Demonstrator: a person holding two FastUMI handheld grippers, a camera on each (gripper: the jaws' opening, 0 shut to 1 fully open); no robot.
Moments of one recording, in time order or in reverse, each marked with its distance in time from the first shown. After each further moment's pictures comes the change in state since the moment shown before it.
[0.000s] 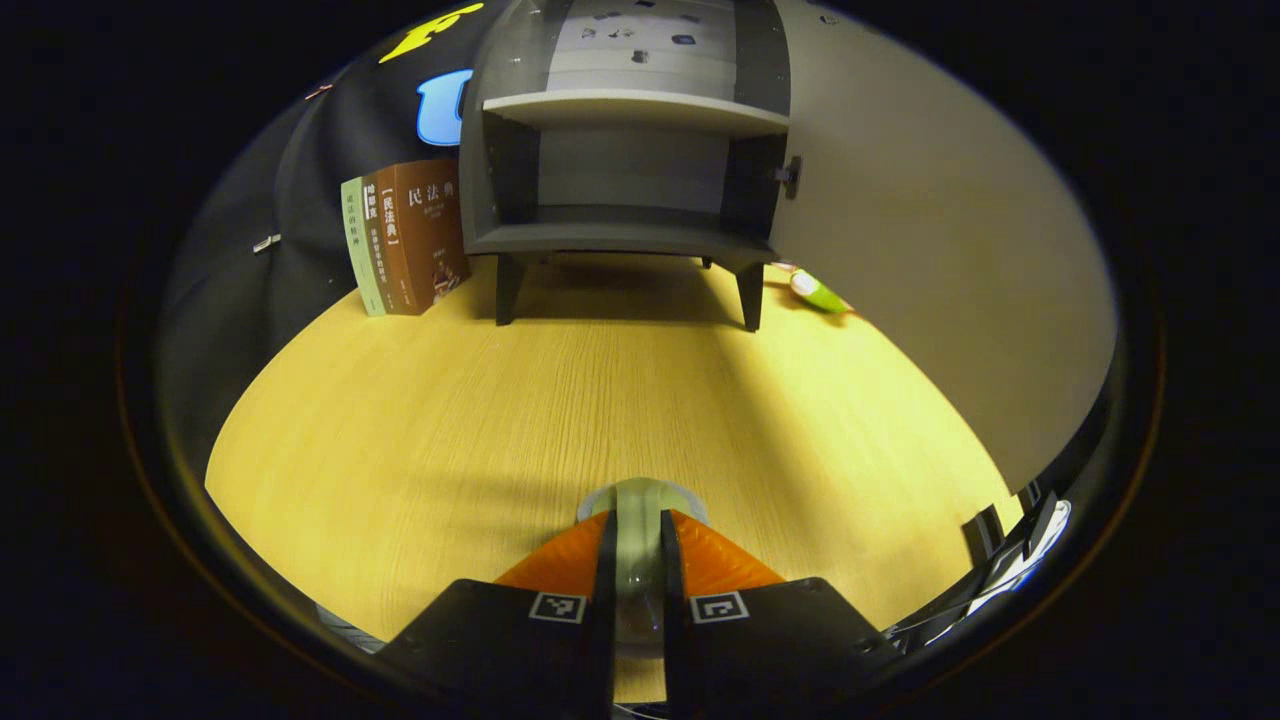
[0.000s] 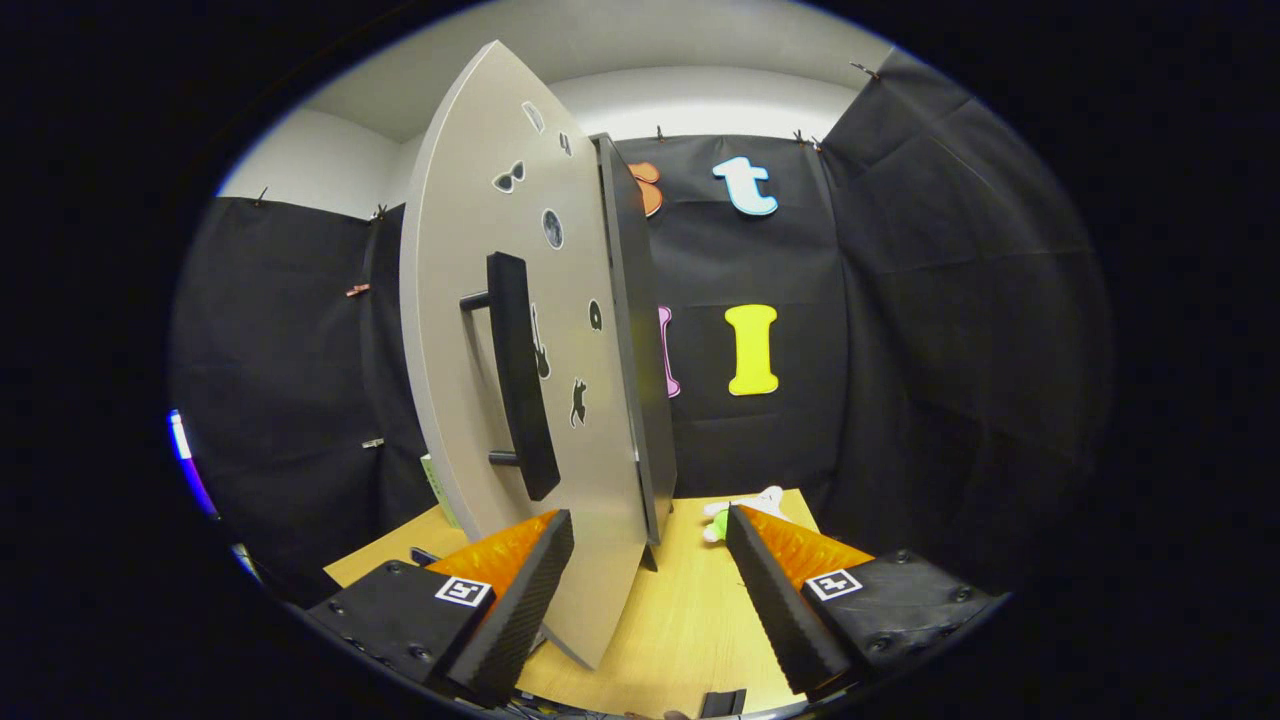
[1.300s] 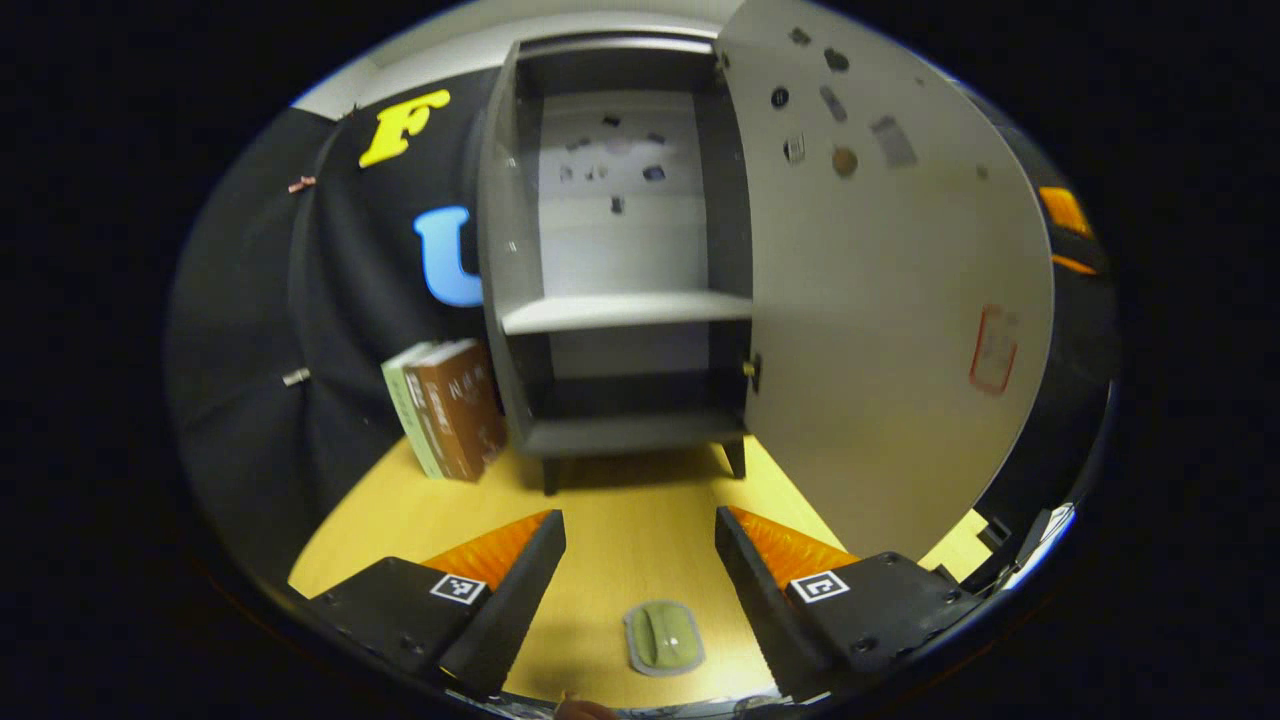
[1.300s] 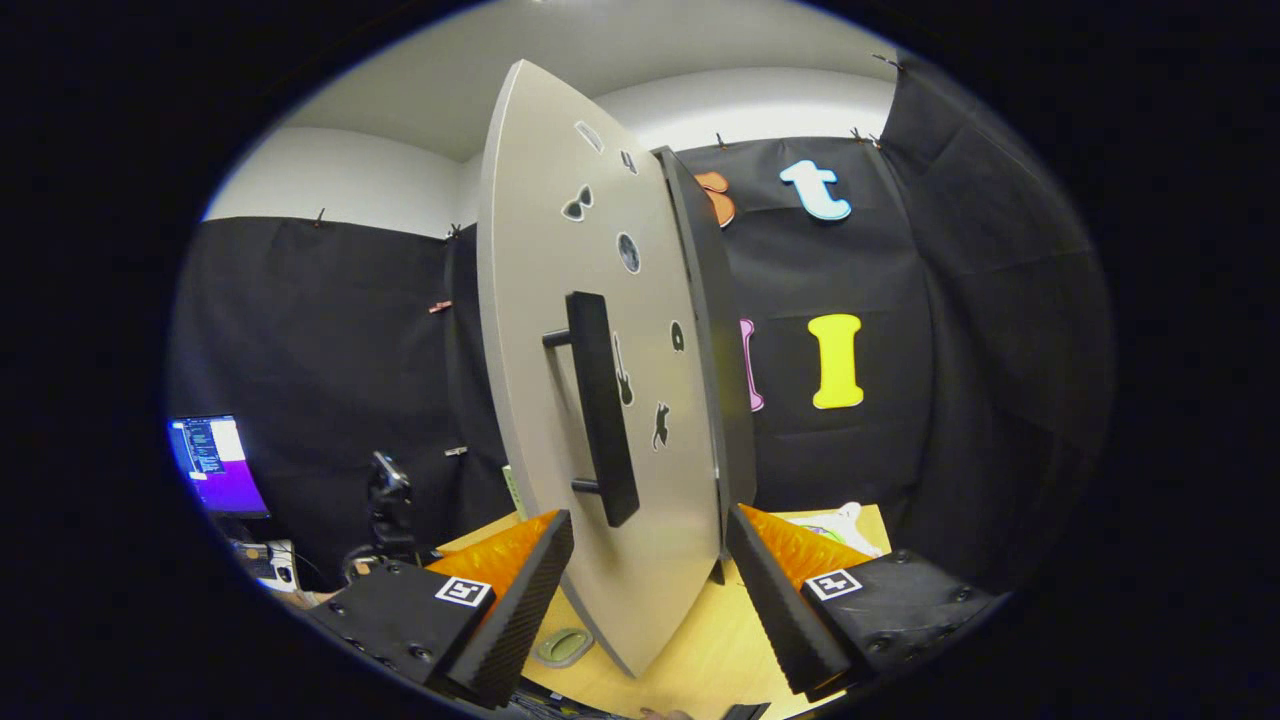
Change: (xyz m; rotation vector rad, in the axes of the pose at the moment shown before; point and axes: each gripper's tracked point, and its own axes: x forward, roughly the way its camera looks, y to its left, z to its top) left arm -0.180 0.014 0.189 0.123 -0.425 0.055; right arm -0.006 0.046 0.026 0.018 -0.032 0.280
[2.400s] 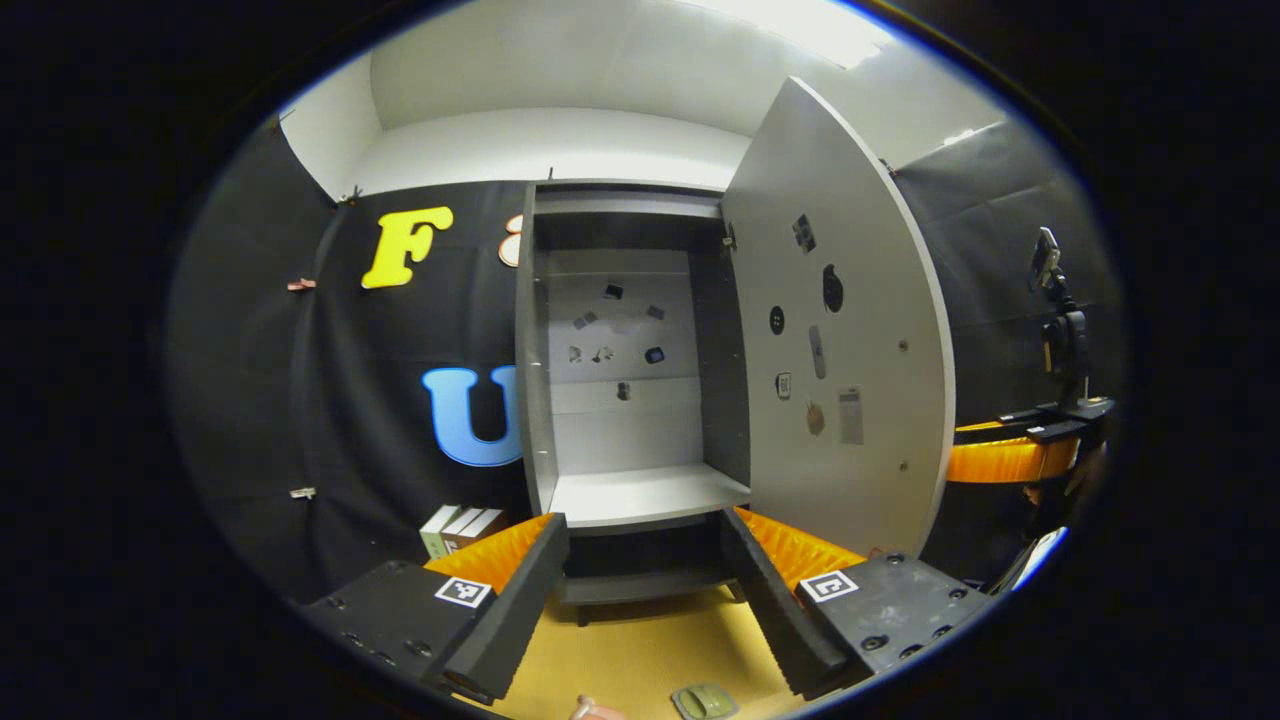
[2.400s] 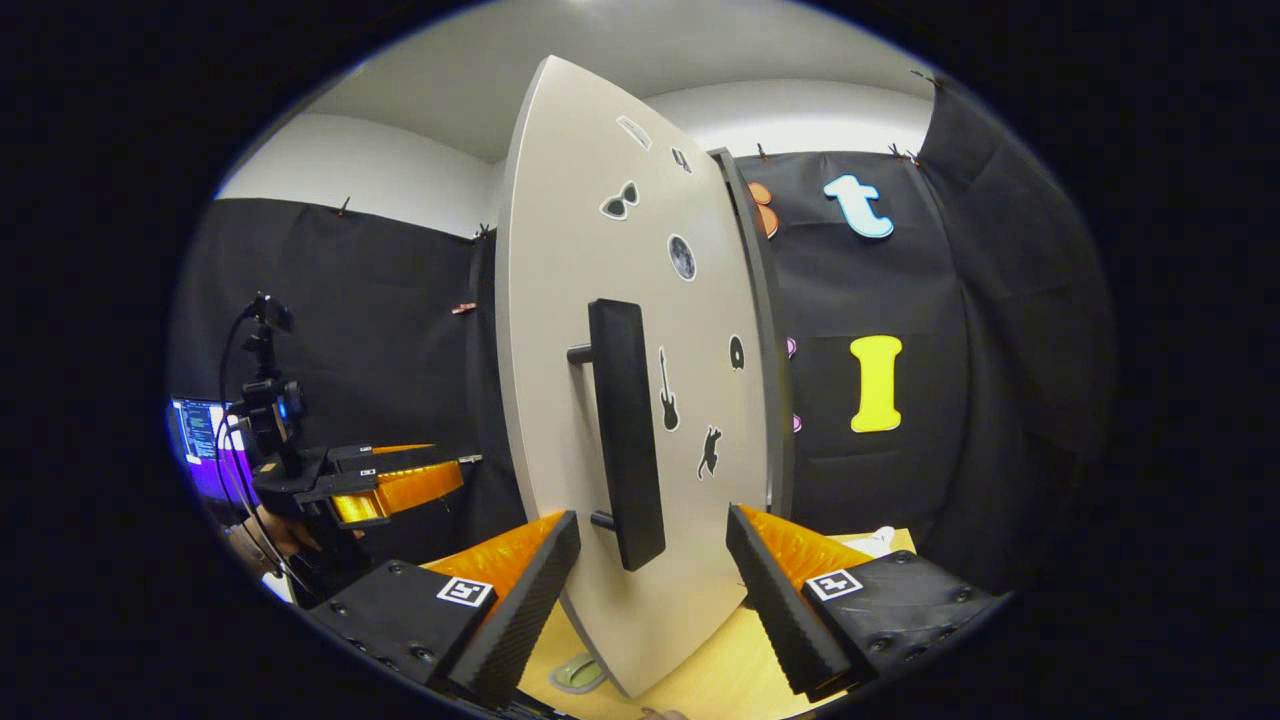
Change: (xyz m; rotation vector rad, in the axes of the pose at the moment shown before) left arm -0.062 0.057 0.161 0.027 -0.331 -0.150; right arm 0.056 0.067 -0.013 -0.056 -0.045 0.004
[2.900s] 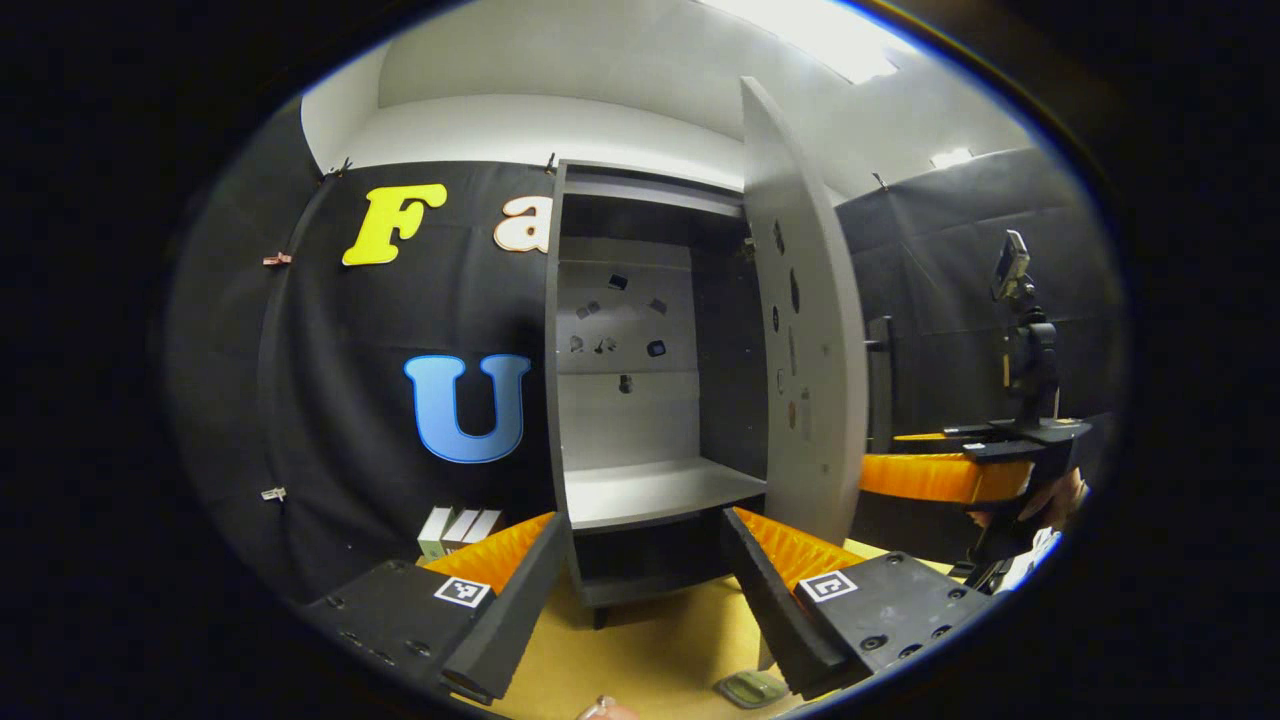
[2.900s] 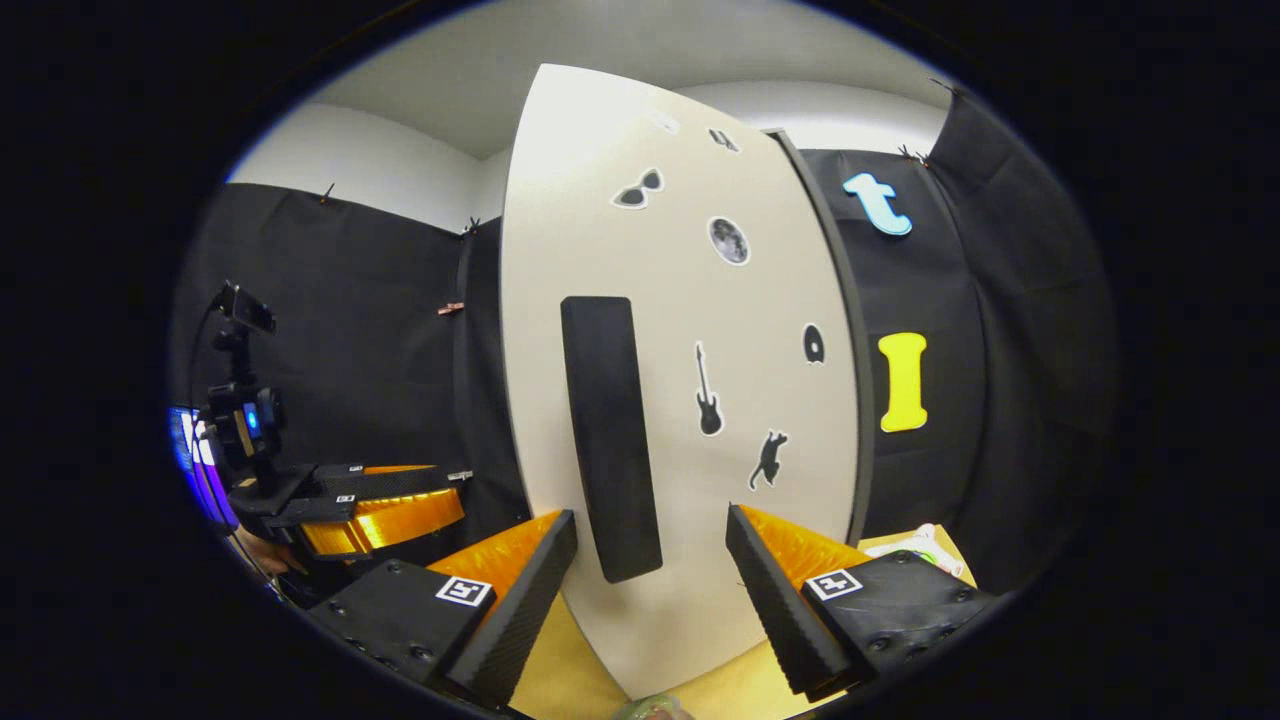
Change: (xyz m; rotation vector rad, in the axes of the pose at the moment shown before) left arm 0.009 0.092 -0.014 -0.036 0.000 -0.102; right arm 0.114 0.107 -0.023 0.008 -0.026 -0.029
